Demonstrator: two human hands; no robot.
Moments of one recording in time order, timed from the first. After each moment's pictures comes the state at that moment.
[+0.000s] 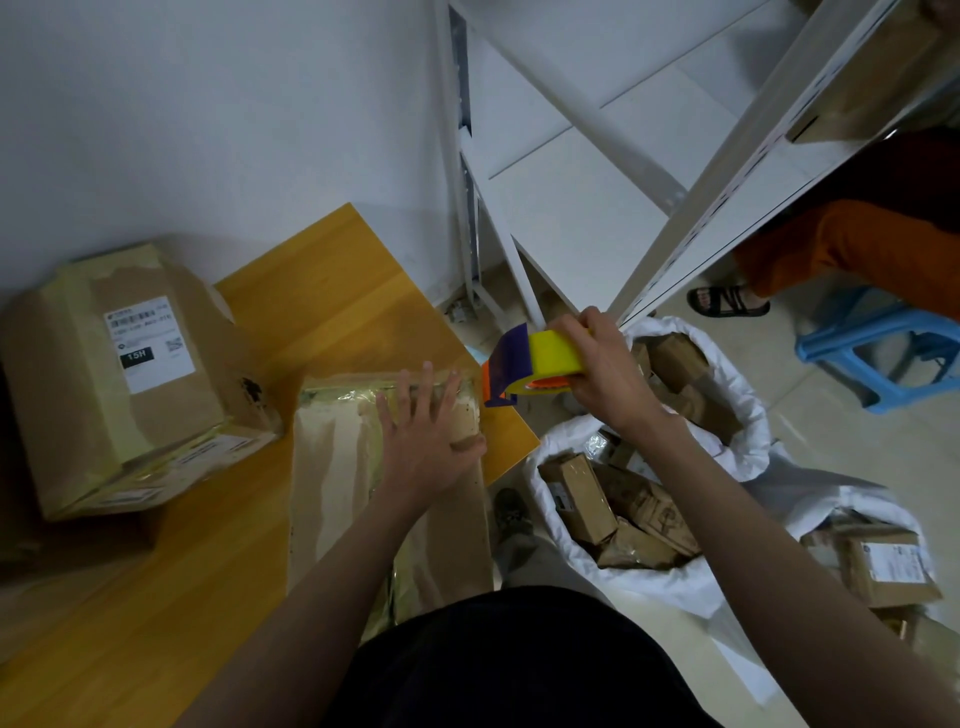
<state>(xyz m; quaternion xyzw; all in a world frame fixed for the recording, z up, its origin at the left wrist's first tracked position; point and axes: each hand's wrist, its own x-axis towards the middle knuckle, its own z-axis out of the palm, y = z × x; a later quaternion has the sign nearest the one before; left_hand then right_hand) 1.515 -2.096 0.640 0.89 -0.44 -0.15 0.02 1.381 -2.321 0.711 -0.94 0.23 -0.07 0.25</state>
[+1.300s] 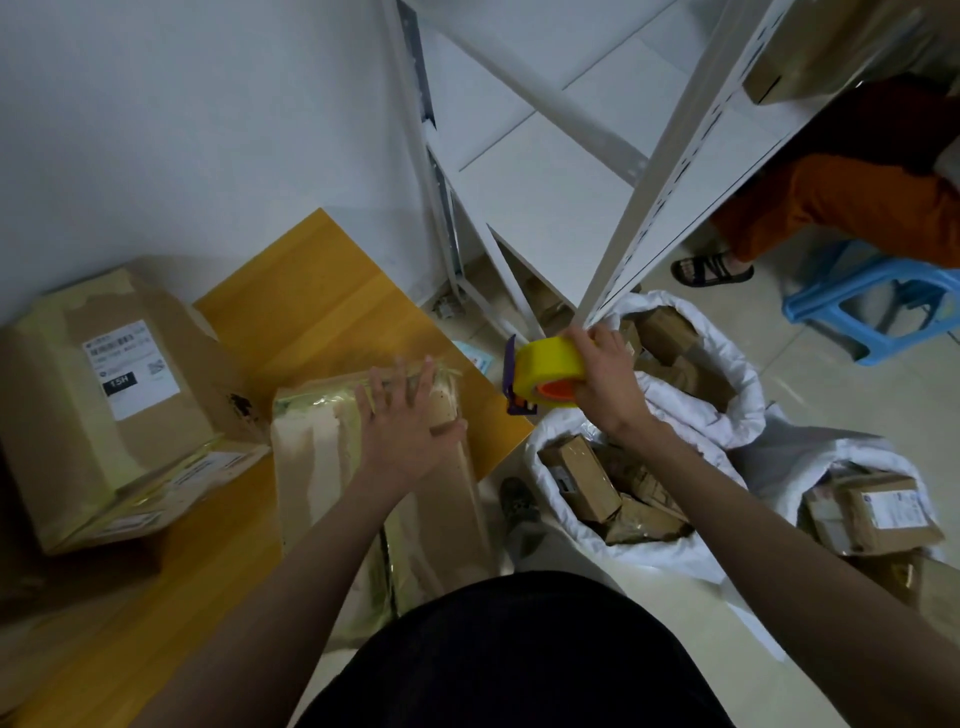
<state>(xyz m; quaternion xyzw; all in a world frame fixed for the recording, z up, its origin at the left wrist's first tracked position) 1.531 -2.100 0.656 0.88 -0.44 -0.19 -0.06 1.346 -2.302 0.682 -0.89 0.37 -0.03 0.27</state>
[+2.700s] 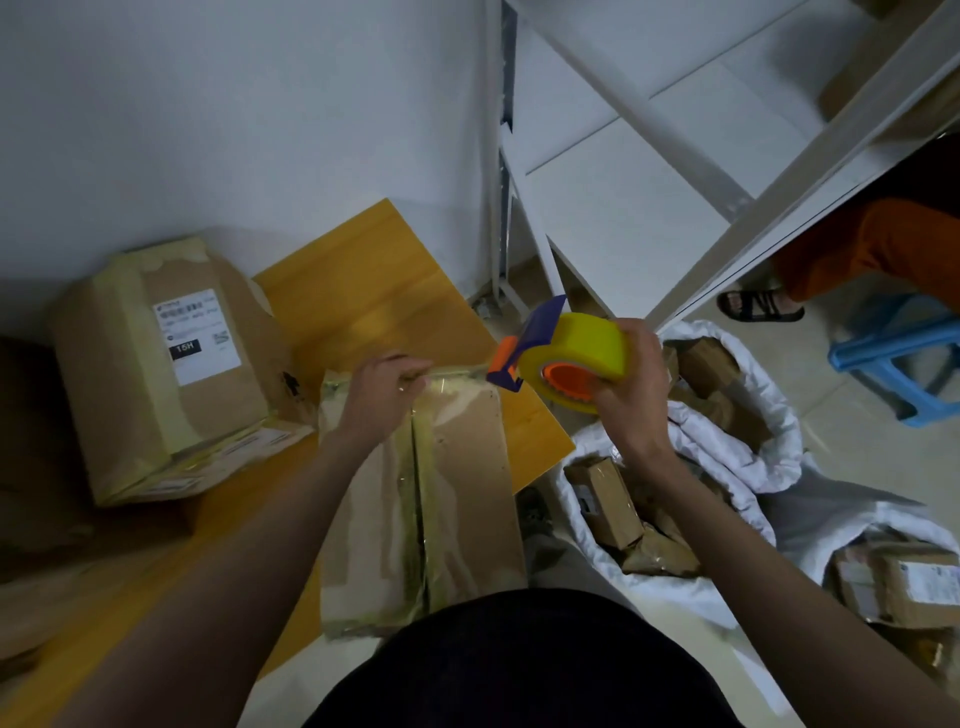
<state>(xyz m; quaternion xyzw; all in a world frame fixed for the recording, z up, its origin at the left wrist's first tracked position) 1.639 -2.069 0.665 0.87 -0.38 -0.23 0.23 1.402 -2.260 0.727 -0.77 0.40 -0.25 0.43</state>
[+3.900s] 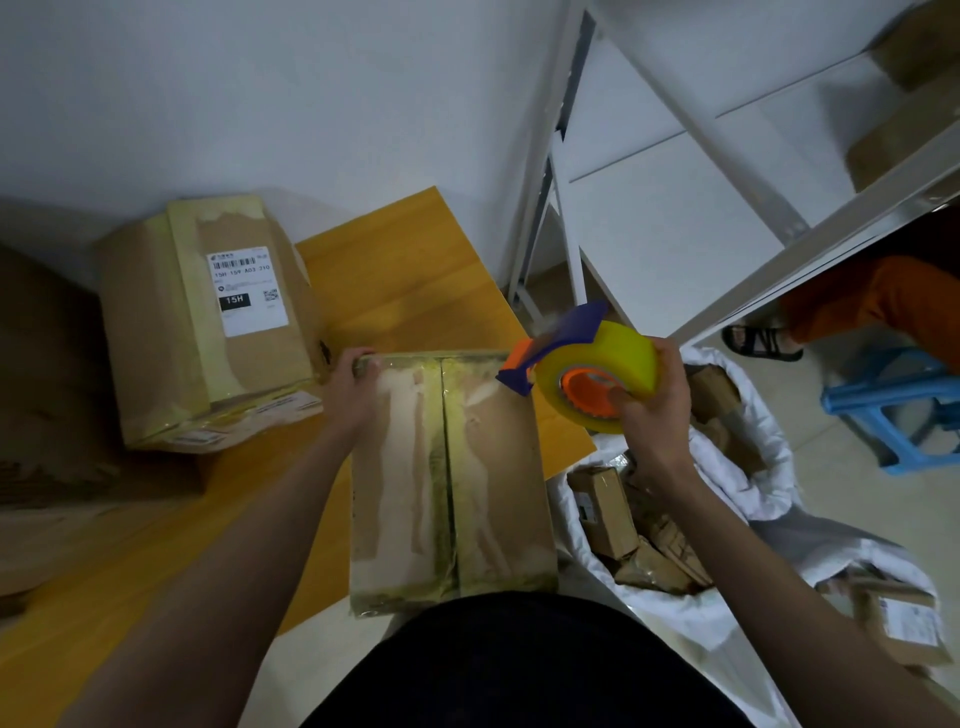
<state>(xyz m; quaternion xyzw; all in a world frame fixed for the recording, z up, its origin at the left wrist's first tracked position) 1.653 -1.988 0.645 0.88 -0.05 -0.24 0.40 1.411 -2.215 0.733 -0.72 0.44 -0.23 0.49</state>
